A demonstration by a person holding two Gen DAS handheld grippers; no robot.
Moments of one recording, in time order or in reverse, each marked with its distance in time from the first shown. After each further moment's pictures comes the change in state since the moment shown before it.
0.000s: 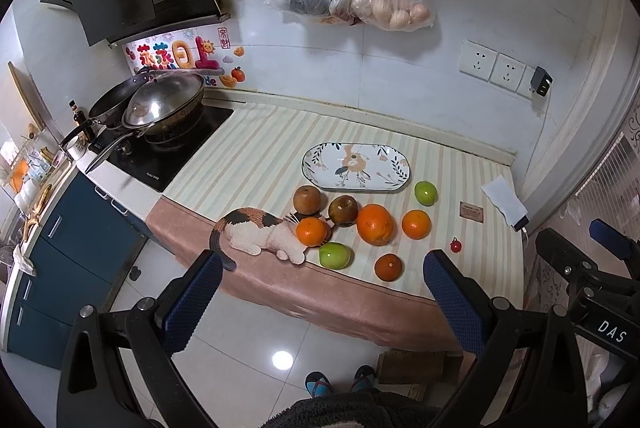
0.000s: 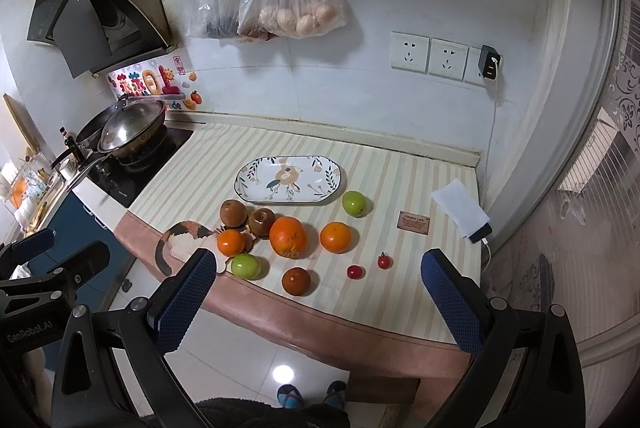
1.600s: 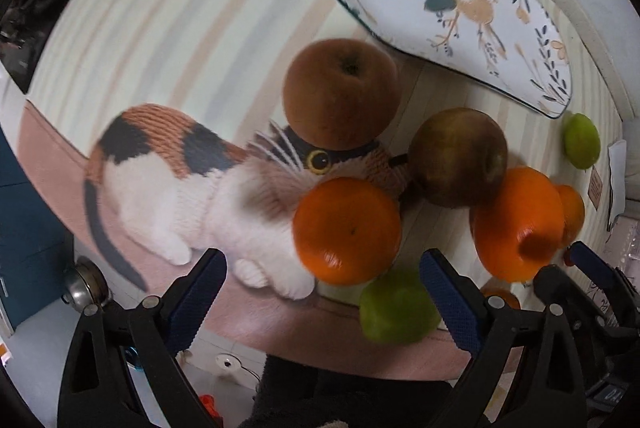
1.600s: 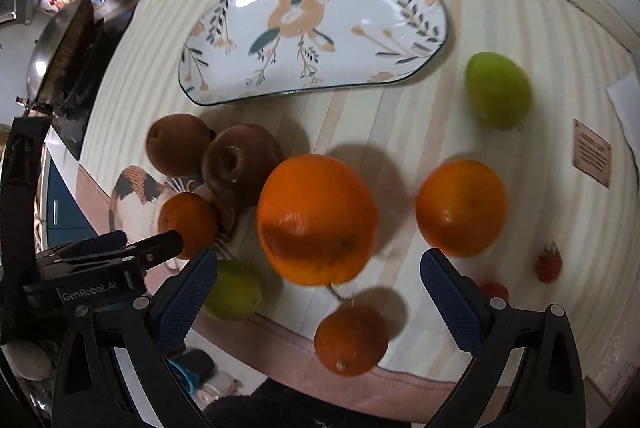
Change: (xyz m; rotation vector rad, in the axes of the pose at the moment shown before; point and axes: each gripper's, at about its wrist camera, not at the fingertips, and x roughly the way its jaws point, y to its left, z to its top) left arm 0.421 0.051 0.003 -0.112 0.779 -0.055; right arm 0.449 0.048 -0.009 0.114 0.681 0.185
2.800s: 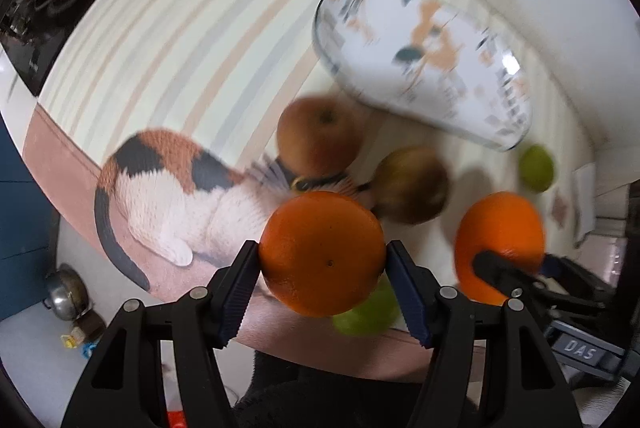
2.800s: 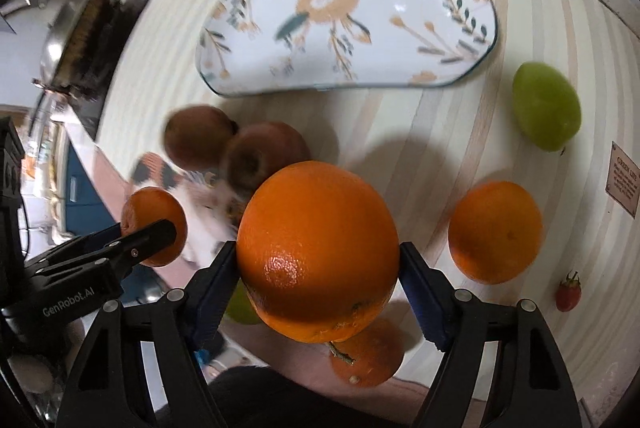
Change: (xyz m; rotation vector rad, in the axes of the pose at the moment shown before) left arm -0.088 -0.026 -0.040 -0.026 -0.137 -0.086; right arm -0.013 -0.005 0.020 -0.032 0.062 0.129
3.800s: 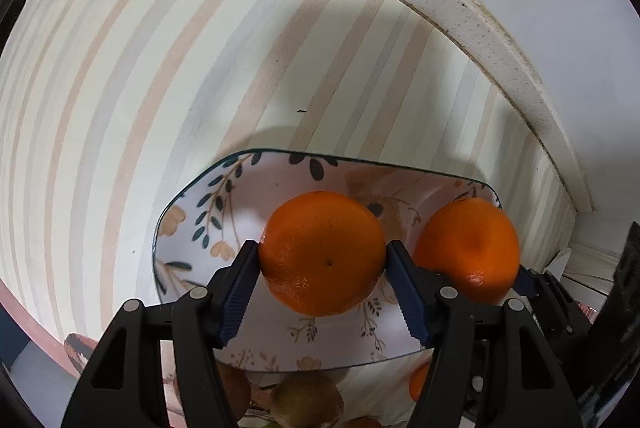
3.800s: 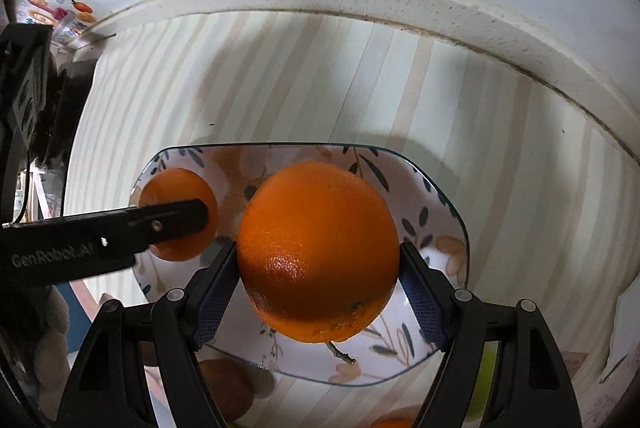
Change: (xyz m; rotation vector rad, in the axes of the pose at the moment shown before) left arm 0.097 -0.068 0.222 0.041 0.175 -0.082; right arm 0.030 -0.038 0.193 -0.011 -0.073 -0.158
